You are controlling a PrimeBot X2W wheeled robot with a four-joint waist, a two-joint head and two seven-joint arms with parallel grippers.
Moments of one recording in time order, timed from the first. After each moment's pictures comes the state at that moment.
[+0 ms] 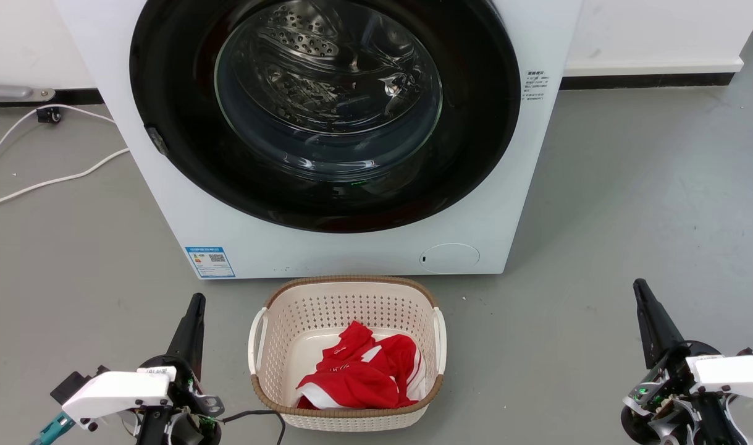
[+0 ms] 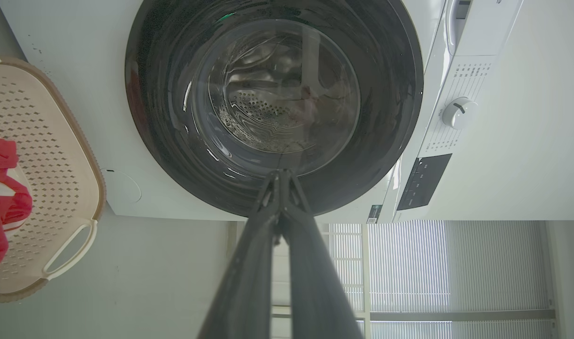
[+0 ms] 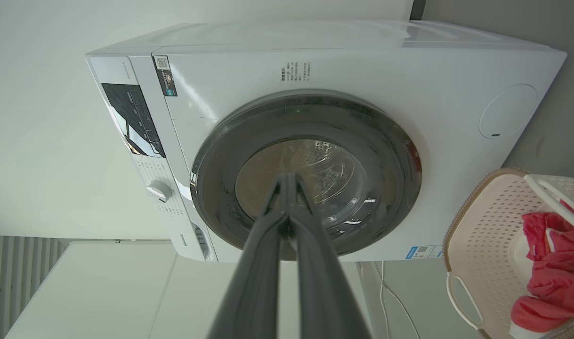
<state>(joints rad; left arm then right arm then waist) -0.10 0.06 0.11 0.25 -1.61 -0.13 0.11 -0.10 -0.06 -0.10 0.24 1.63 0.13 0.10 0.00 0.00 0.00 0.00</state>
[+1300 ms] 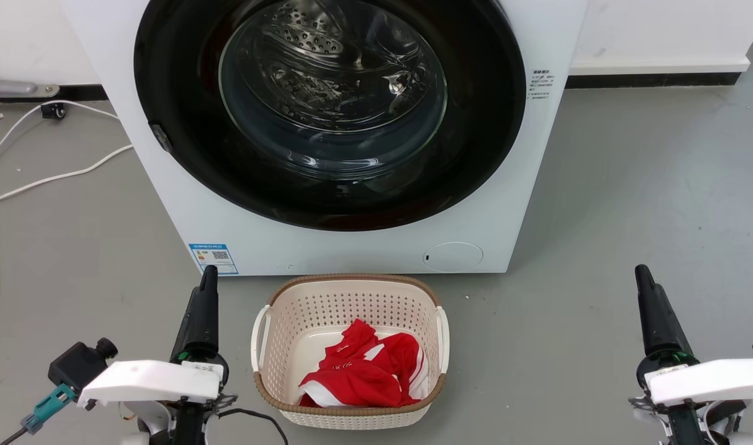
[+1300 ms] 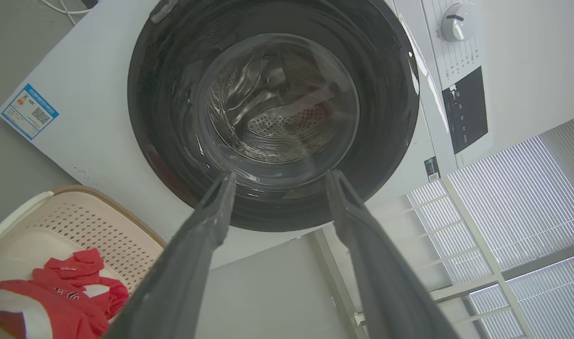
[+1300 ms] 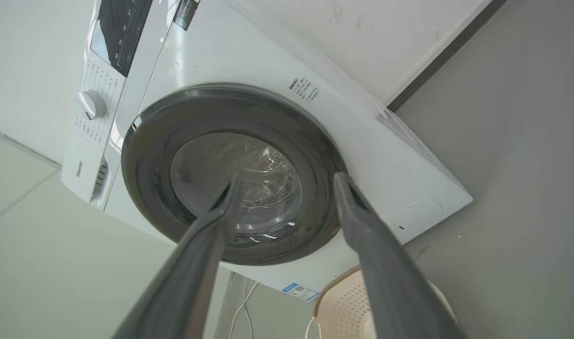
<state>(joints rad) -0.08 0.05 0.04 0.13 -1.13 -0.13 -0.03 -0.04 -0.06 -0.06 0.10 1.02 0.13 -0.04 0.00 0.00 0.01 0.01</state>
